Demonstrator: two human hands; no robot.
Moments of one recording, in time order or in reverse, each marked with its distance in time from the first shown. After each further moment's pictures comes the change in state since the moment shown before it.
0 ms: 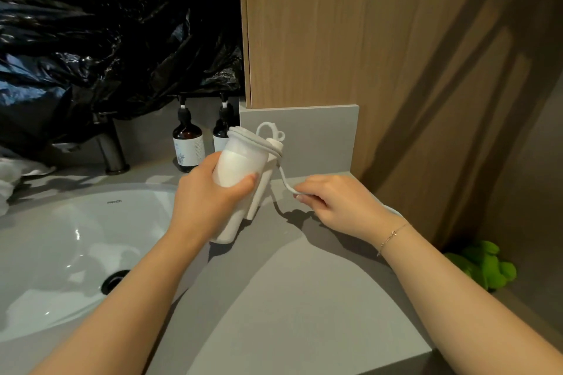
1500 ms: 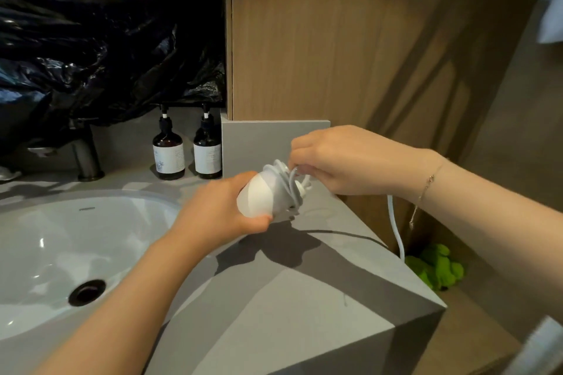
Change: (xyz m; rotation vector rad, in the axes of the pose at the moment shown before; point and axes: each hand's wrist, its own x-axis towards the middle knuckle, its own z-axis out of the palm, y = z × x) left_hand -0.016 0.021 0.003 0.345 -0.319 0.372; right_hand 0.010 -0.043 -0.131 -0.415 -0.174 -0.257
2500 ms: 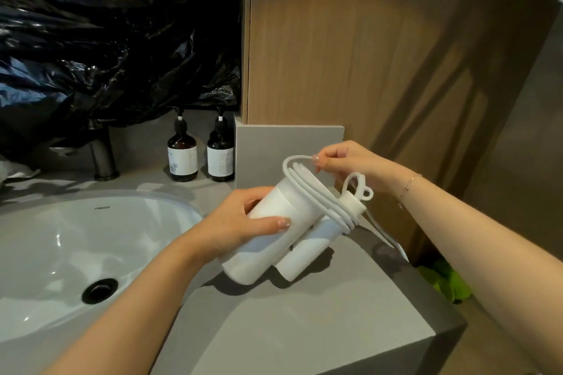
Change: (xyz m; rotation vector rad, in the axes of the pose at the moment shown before) left_hand -0.010 -0.001 -0.007 -0.856 -0.317 0.009; right_hand 0.012 0.051 0.076 1.195 0.040 0.564
